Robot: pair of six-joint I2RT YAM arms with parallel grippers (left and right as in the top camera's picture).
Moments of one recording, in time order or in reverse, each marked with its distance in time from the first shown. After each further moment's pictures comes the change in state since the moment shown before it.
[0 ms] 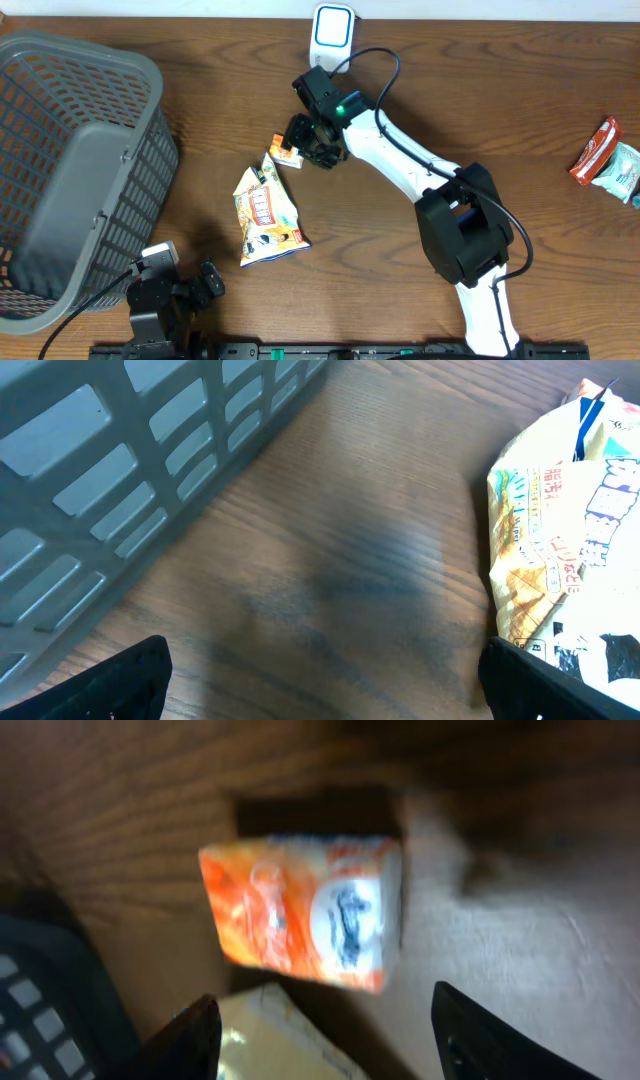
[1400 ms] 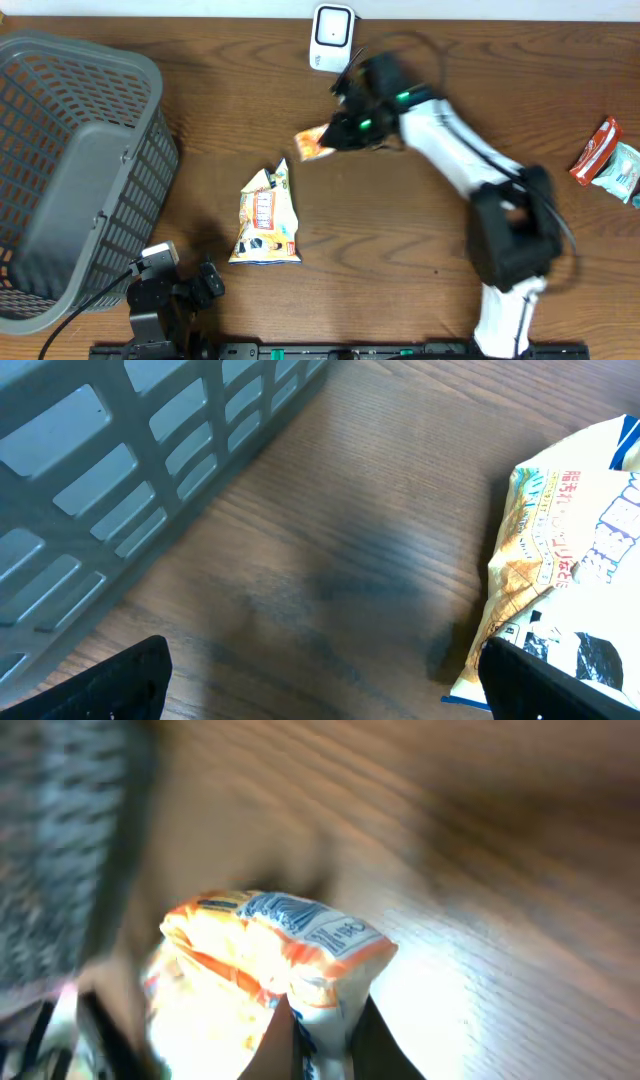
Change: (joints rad) left arm 0.000 0.000 0.000 0.000 0.000 0.000; right arm -0.223 -0.167 -0.162 0.010 -0.394 -0.864
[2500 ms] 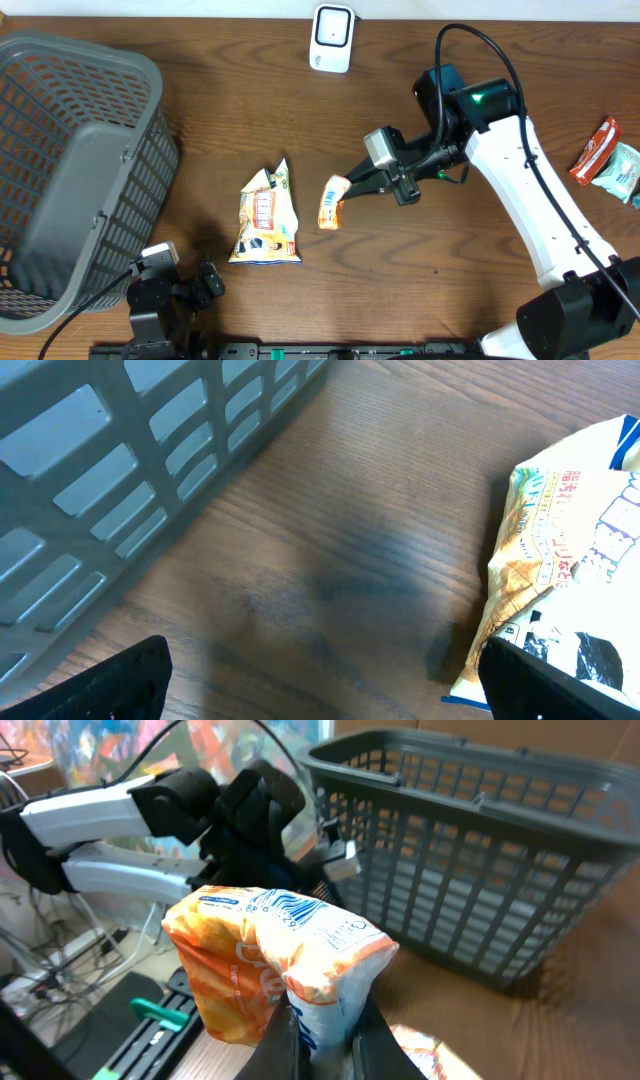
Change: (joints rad) left arm 0.000 0.000 0.000 0.000 0.000 0.000; right arm -0.048 -0.348 0.008 -0.847 -0.698 -1.851
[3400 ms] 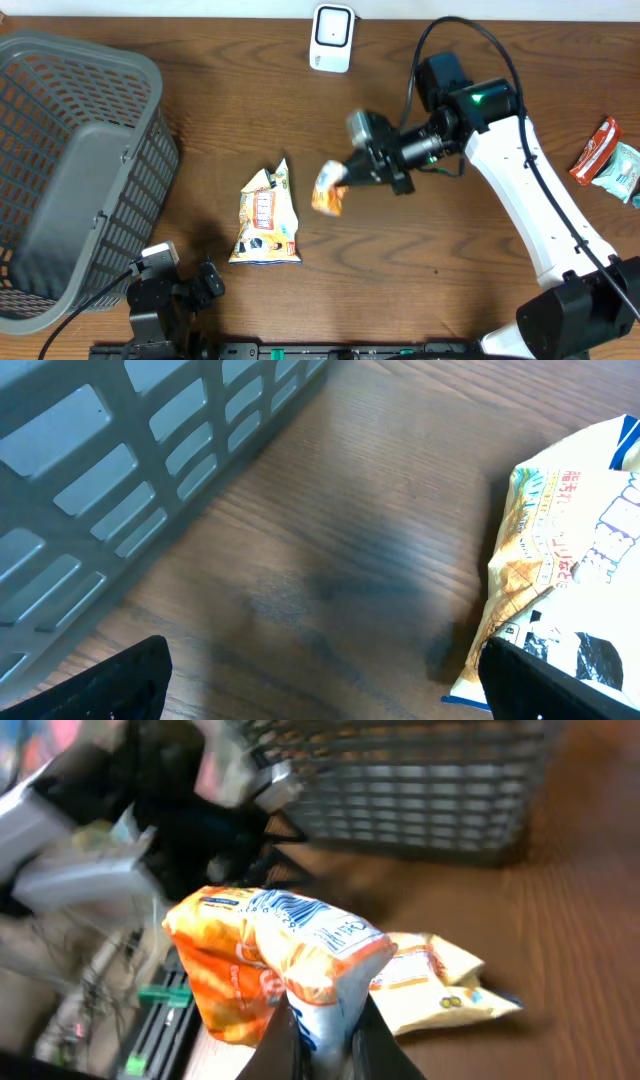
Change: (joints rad) left arm 0.000 0.000 0.000 0.000 0.000 0.000; right arm 0.000 0.000 -0.005 0.292 0.195 0.576
